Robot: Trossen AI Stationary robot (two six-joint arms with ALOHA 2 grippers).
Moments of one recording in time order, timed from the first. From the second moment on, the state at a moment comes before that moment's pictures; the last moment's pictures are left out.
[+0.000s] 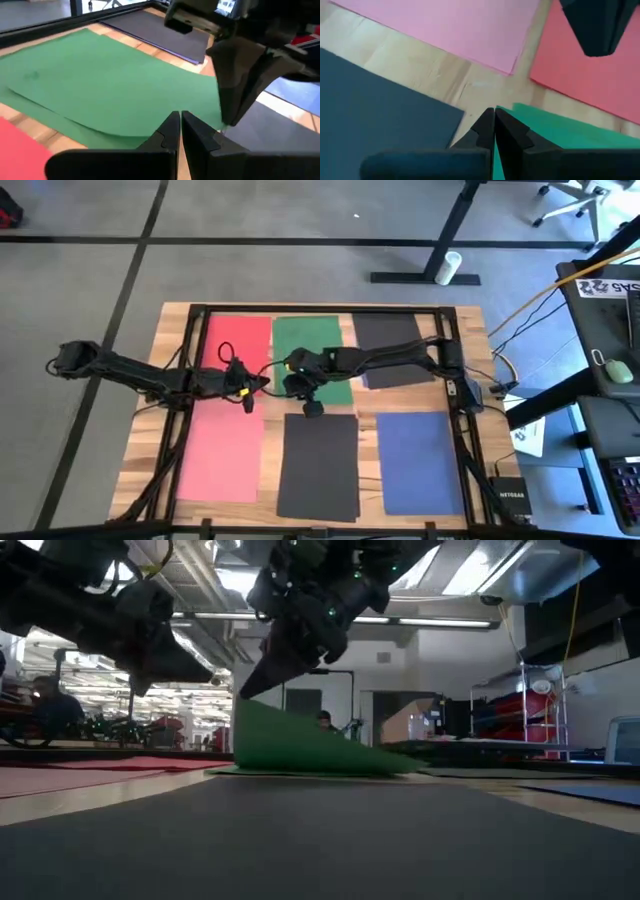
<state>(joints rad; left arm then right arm) -0.07 0.86 0.17 0.35 -0.41 -0.44 -0.08 2.11 1.61 -0.34 -0.28 -0.40</state>
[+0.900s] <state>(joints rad) -0.07 0.86 0.17 0.35 -0.41 -0.43 -0.13 2.12 1.61 -0.22 -0.28 -0.51</state>
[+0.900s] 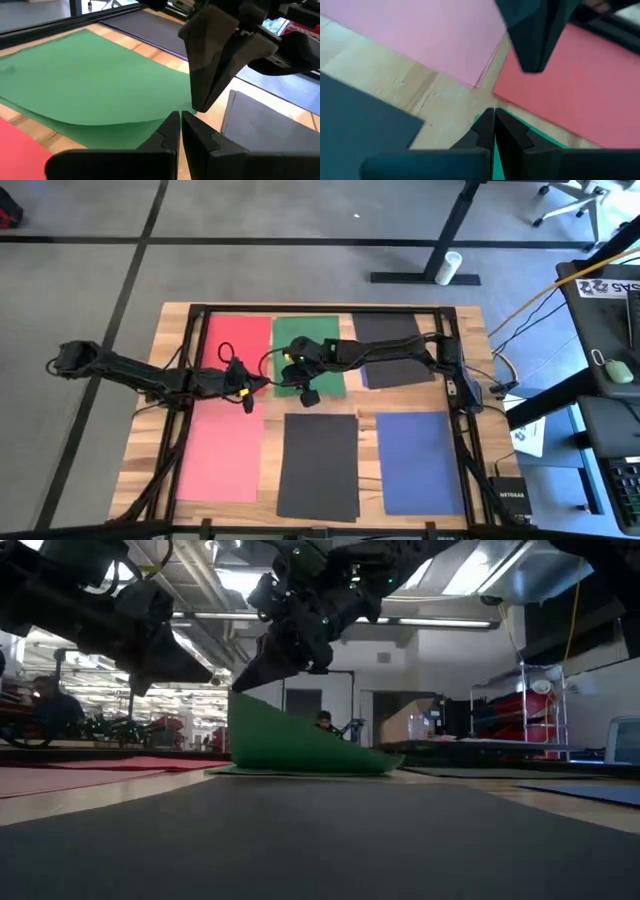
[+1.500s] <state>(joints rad) -0.07 0.86 0.17 0.32 -0.41 -0.44 -0.13 2.18 1.61 -0.18 -0.23 -0.47</state>
